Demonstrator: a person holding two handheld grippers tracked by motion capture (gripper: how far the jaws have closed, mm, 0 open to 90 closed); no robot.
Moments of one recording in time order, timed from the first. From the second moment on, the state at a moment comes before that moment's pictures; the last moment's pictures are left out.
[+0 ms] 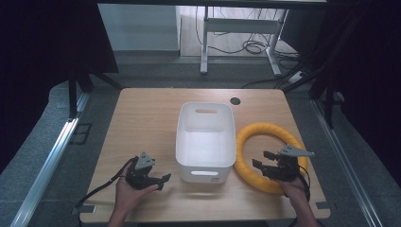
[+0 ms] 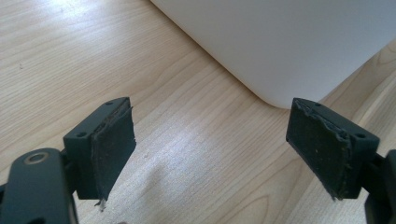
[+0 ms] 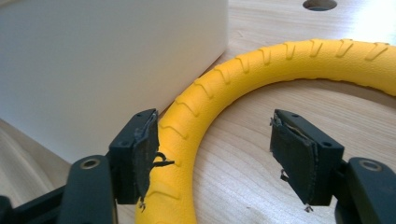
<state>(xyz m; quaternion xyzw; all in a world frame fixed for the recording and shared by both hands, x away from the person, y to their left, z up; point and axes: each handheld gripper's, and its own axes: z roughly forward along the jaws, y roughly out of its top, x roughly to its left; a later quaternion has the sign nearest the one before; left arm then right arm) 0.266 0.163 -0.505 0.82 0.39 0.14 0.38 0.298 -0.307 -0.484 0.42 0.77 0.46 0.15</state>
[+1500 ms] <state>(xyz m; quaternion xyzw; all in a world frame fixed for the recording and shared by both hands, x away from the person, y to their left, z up) 0.271 0.161 -0.504 0.83 0.39 0.13 0.38 0.311 -0.272 -0.485 0.30 0.93 0.19 0.00</state>
